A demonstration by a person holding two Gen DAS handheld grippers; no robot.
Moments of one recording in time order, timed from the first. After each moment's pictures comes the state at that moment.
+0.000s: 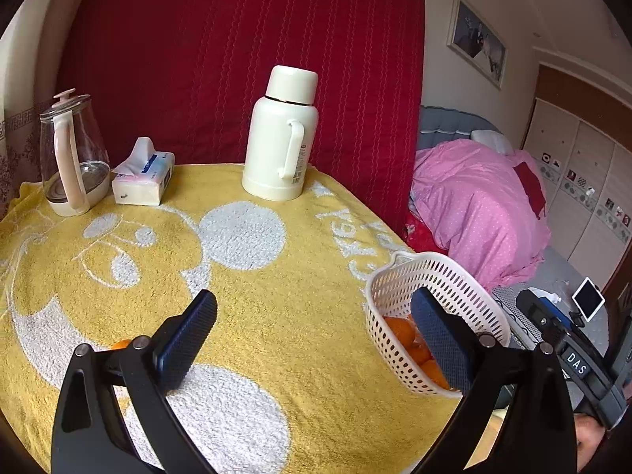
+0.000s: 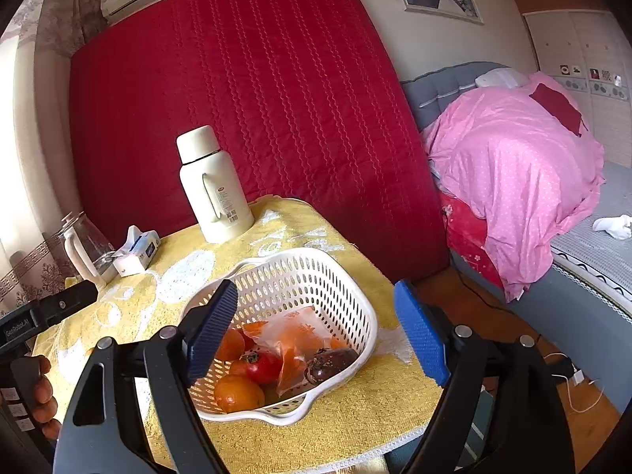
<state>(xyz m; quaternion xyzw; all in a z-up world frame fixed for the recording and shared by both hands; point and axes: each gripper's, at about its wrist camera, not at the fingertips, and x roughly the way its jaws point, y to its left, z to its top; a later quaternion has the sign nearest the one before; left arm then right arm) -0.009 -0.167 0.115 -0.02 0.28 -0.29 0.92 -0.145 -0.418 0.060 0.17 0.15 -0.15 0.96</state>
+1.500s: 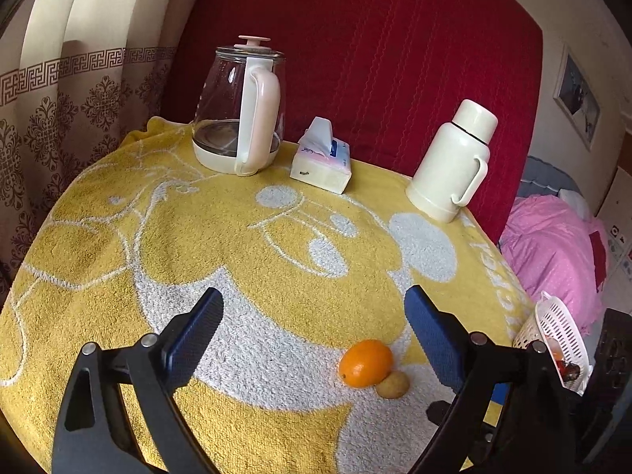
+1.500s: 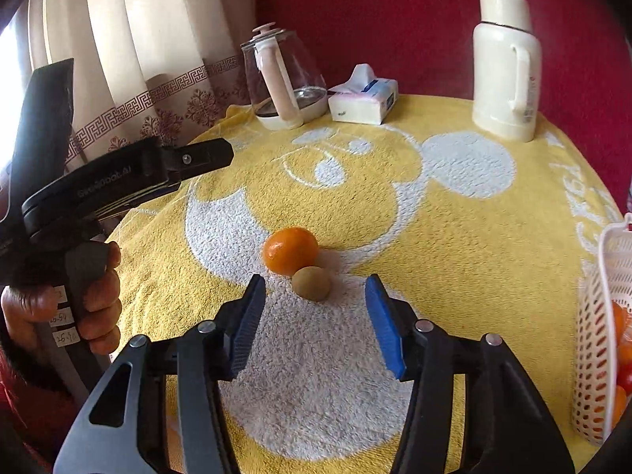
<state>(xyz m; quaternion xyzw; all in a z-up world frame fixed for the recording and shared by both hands) 0.044 0.015 0.077 -0.11 0.31 -0.13 0.94 0.002 -0.174 0.021 0.04 0.35 0.20 0.91</state>
